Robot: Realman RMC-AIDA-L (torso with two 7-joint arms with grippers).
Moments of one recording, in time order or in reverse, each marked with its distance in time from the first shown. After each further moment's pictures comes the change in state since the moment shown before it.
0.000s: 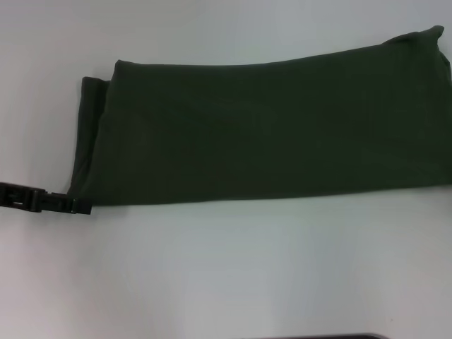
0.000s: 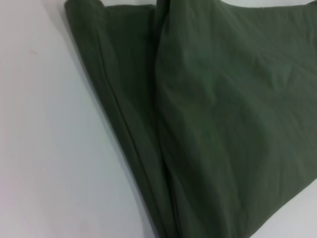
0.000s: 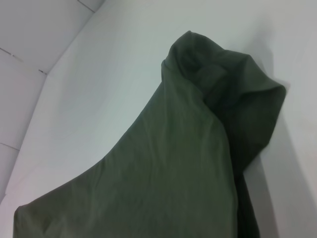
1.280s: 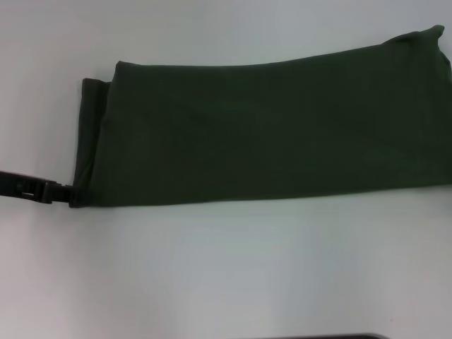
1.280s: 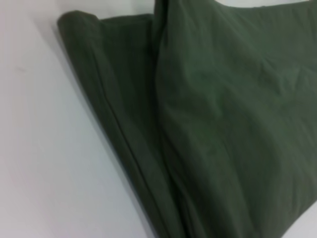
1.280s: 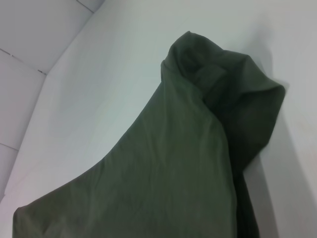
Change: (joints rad) left arm -0.024 -0.018 0.026 0.003 0.006 -0.055 -0.003; right arm 0.000 -0.004 0.000 0.000 0.000 0.000 0.001
